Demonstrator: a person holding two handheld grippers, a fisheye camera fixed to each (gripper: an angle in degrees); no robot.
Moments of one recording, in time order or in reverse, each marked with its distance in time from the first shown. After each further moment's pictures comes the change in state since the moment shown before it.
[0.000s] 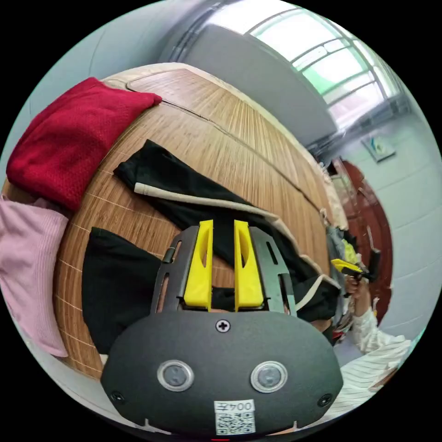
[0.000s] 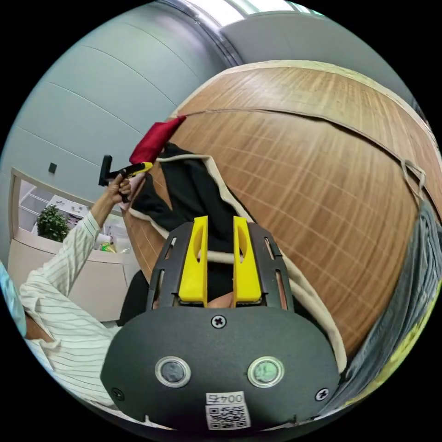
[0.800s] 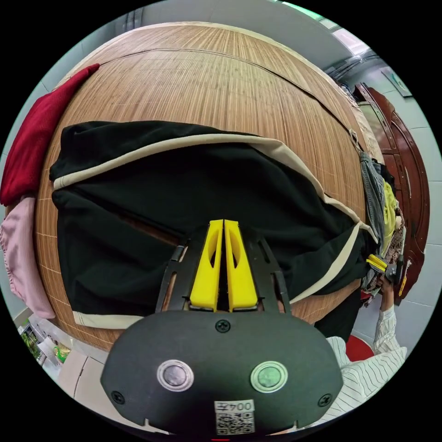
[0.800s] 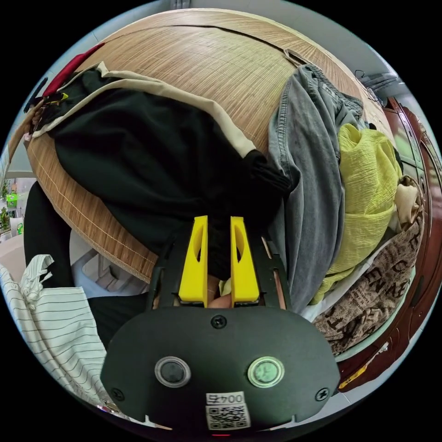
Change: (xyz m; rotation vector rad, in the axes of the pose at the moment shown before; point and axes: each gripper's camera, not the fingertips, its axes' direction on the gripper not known) left arm 0.116 0.048 0.085 -0.229 -0.087 0.016; right arm 0.019 0.161 -0.026 -0.285 0.540 0.089
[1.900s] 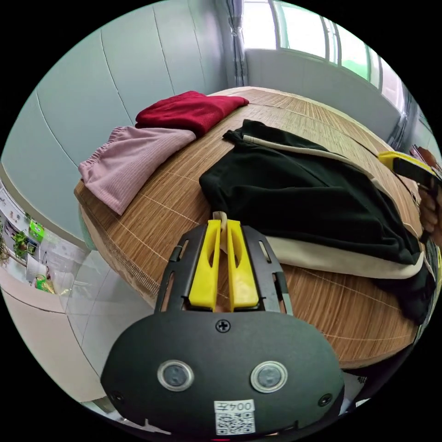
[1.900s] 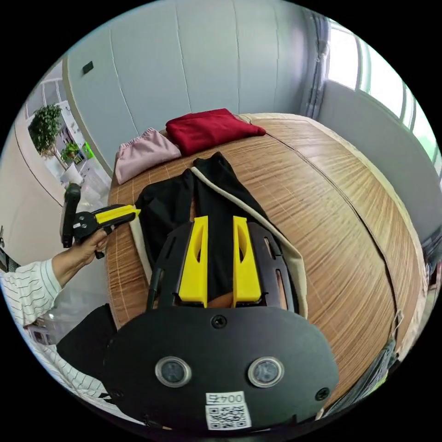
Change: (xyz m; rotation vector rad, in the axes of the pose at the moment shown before) left arm -0.150 0.271 -0.059 0.421 -0.336 -0.365; right arm -0.504 -0.309 -0.140 0.598 -0.201 -0.622
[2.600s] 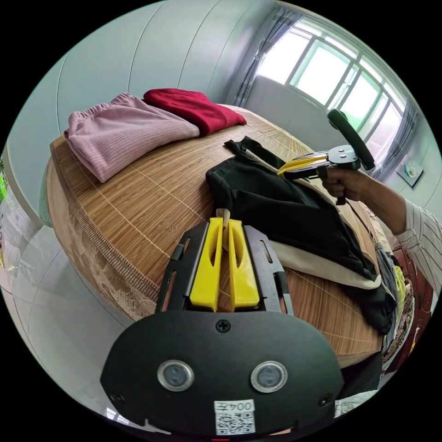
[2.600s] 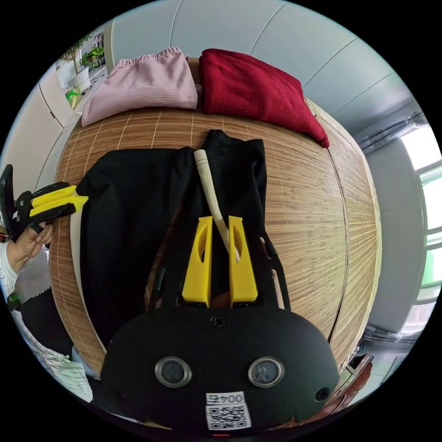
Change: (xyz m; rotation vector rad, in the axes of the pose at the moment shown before) left arm -0.095 0.044 -0.016 0.097 0.241 -0.124; right arm -0.045 -0.170 0.157 -0.284 0.139 -0.388
